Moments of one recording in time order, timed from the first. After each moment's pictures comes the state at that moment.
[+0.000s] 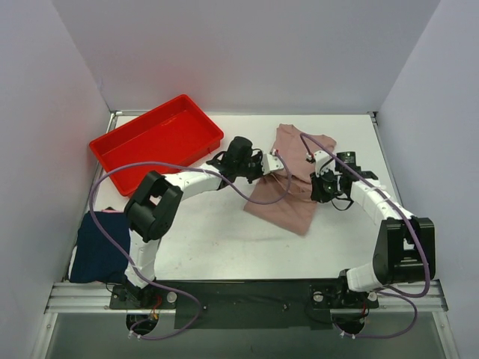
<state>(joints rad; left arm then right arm) -0.70 2.03 1.41 0.08 0.40 0.63 0.05 1.42 0.84 -0.47 -0.36 -0.41</state>
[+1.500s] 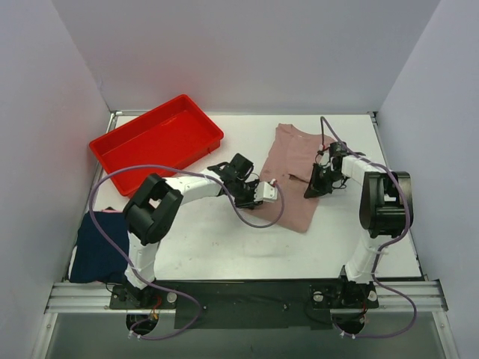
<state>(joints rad) -0.73 2.02 1.35 -0.36 0.50 0.83 0.01 1.86 1.10 -0.55 -0.39 0.22</state>
